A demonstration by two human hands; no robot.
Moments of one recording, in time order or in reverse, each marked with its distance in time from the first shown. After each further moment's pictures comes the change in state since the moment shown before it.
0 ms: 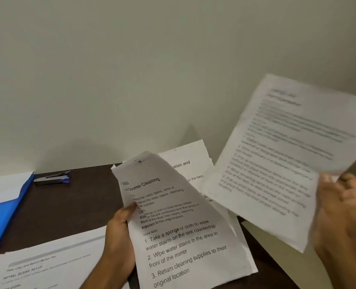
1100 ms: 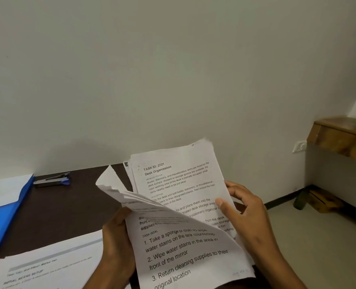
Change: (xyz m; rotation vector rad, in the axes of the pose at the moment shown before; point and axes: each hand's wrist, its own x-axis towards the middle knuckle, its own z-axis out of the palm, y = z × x) left_hand 0.028 -0.009 -0.022 -0.028 -0.005 0.001; right_hand -0.073 0.021 0.089 -0.228 -0.617 0.069
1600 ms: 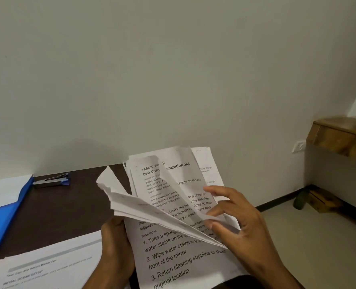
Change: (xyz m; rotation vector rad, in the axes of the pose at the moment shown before) left_hand 0.000 0.001 0.002 0.106 -0.091 0.072; right_hand -0.025 -0.025 -0.001 -0.006 -0.179 -0.234
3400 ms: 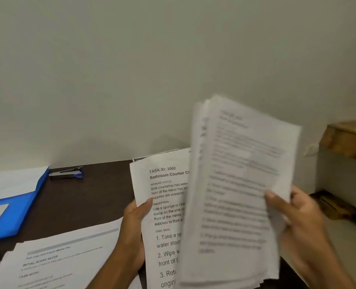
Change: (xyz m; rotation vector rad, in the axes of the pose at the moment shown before) left_hand -0.009 0.006 0.007 -0.061 -0.058 -0.108; right_hand 0.007 -0.008 -0.050 0.689 0.345 0.451
